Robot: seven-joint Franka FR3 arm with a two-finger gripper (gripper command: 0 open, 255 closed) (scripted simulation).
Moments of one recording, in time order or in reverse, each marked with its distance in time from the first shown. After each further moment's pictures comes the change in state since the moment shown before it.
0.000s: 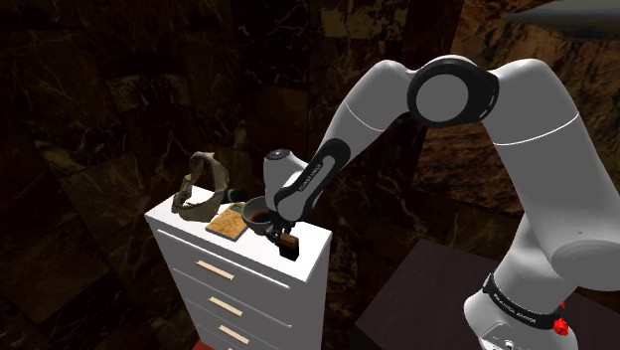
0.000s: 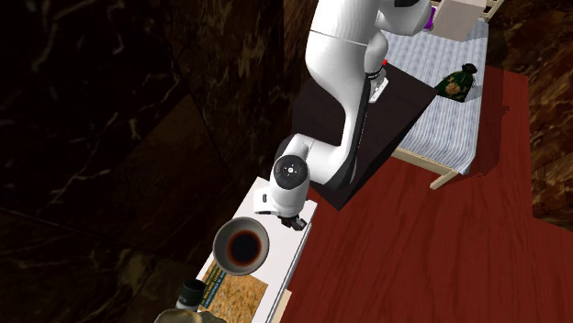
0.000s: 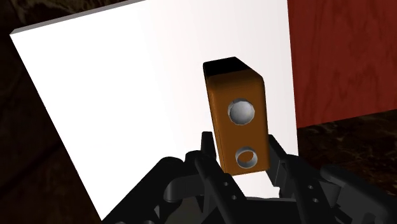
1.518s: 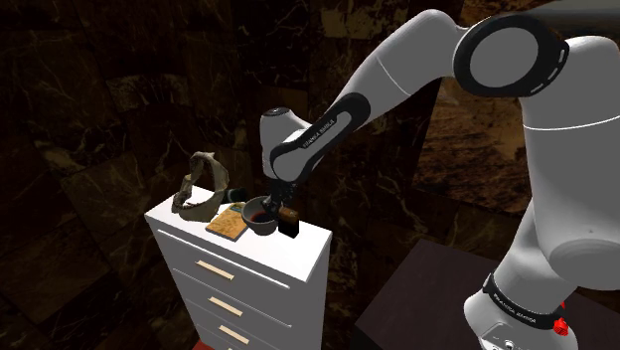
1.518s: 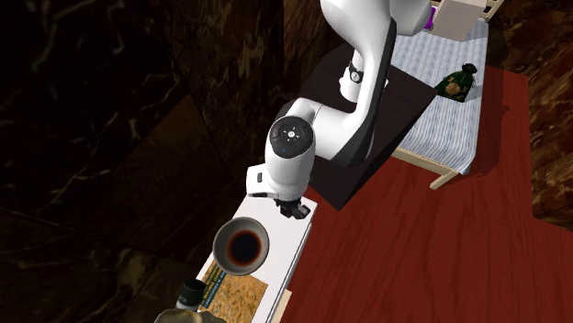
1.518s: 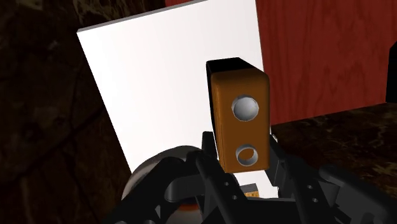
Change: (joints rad) arm -0.025 -0.240 0.032 -0.039 0.039 -0.200 -0.032
